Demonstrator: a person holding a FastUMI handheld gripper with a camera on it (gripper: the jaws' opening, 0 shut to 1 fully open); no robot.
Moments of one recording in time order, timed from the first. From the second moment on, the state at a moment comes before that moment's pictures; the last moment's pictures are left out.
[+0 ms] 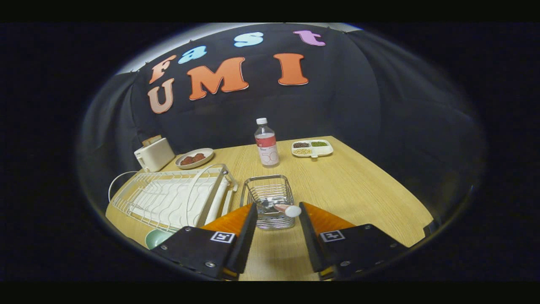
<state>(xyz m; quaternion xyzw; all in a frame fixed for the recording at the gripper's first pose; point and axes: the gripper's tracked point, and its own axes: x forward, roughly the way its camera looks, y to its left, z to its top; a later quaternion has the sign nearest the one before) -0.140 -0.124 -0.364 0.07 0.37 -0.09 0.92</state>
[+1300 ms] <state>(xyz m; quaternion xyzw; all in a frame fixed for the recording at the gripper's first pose) -0.163 -0.080 -0.217 0.13 0.35 -0.04 0.93</state>
